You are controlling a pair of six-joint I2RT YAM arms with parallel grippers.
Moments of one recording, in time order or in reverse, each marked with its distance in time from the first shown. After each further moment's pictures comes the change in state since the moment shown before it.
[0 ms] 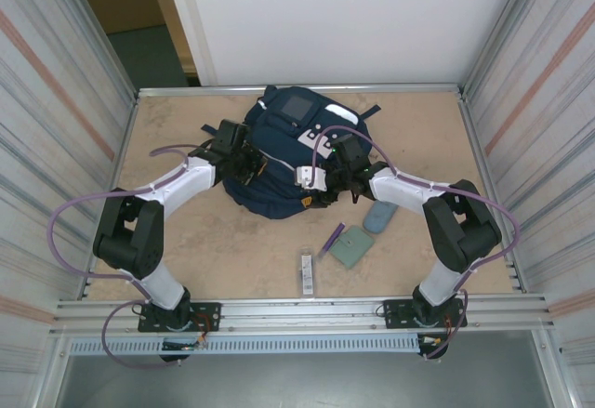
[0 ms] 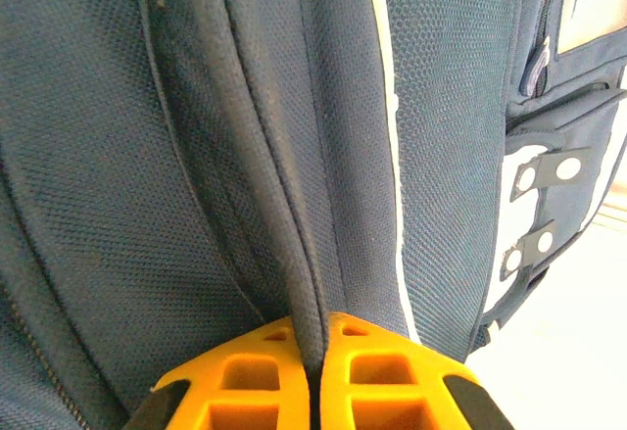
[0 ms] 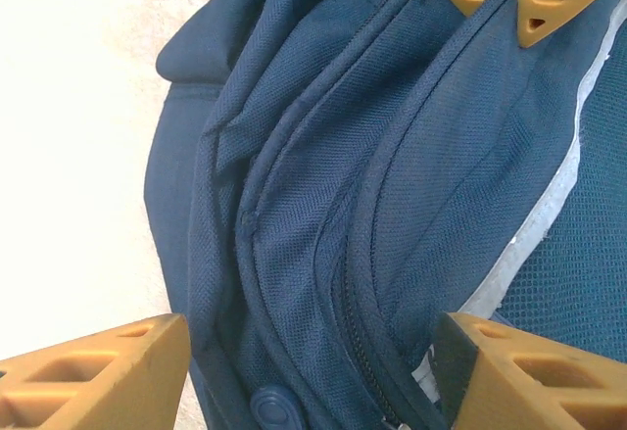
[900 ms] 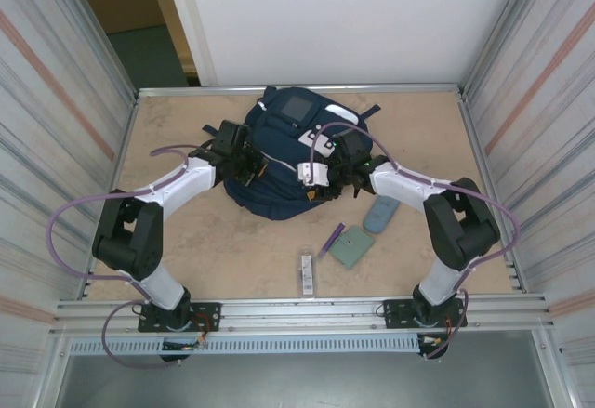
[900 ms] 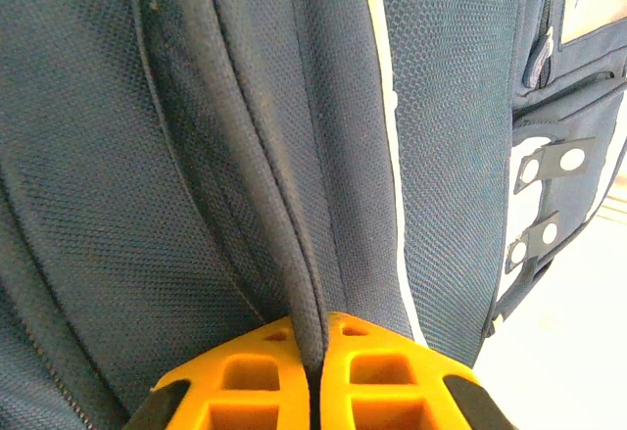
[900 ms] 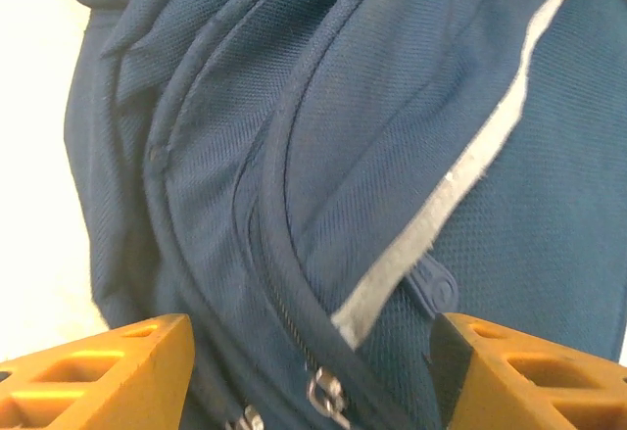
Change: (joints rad) left arm -0.007 -0.009 0.000 -0.017 0.004 0.002; right arm -0.014 0.027 0.068 -0.071 0.100 -0.082
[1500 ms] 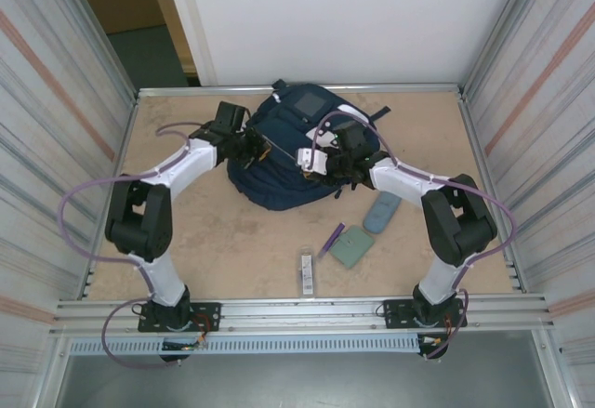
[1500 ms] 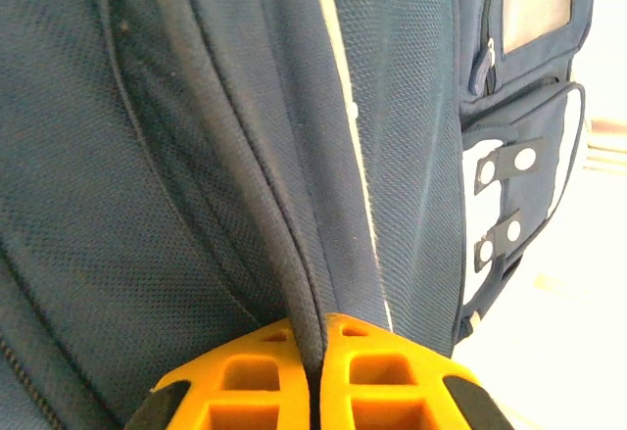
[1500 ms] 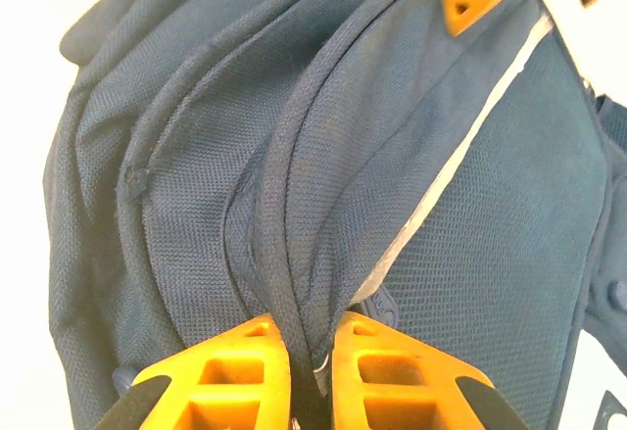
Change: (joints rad) left arm 0.073 0.165 0.229 -0.051 0.129 0.213; right arm -0.027 0.023 0.043 0.110 -0.022 0.143
